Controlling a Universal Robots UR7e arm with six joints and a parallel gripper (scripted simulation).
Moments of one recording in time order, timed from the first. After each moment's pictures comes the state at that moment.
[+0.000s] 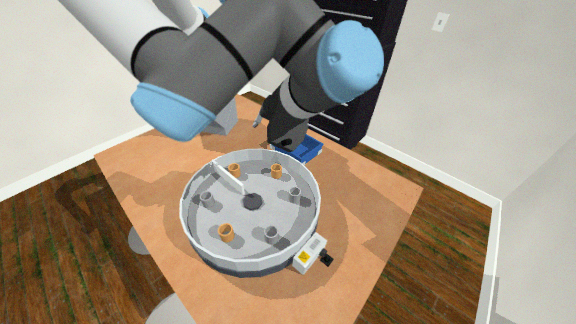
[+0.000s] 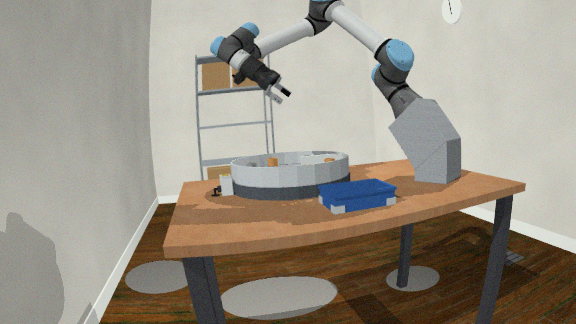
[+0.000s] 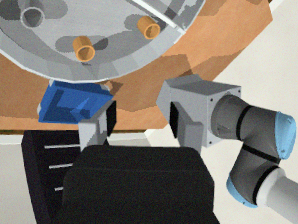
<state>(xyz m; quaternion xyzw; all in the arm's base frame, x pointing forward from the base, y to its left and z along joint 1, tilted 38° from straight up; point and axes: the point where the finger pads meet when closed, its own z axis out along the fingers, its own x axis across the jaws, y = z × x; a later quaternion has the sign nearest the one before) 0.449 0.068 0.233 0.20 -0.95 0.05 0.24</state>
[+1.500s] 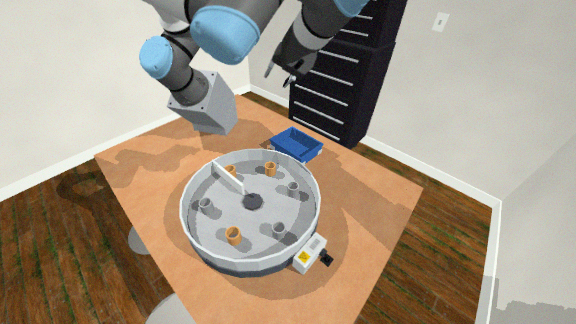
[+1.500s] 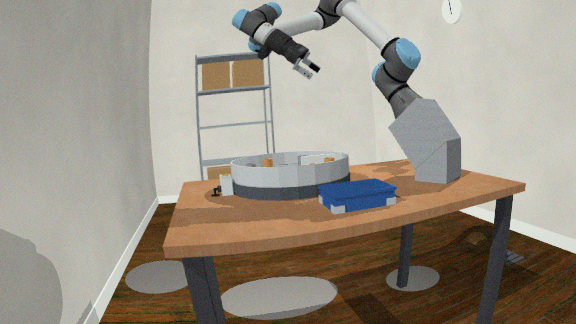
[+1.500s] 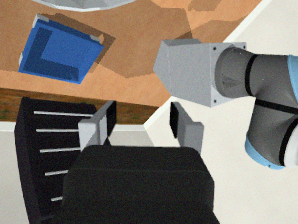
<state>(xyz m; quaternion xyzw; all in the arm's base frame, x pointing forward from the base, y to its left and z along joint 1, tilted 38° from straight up) 0.358 0.190 0.207 0.20 -0.95 0.05 0.24</state>
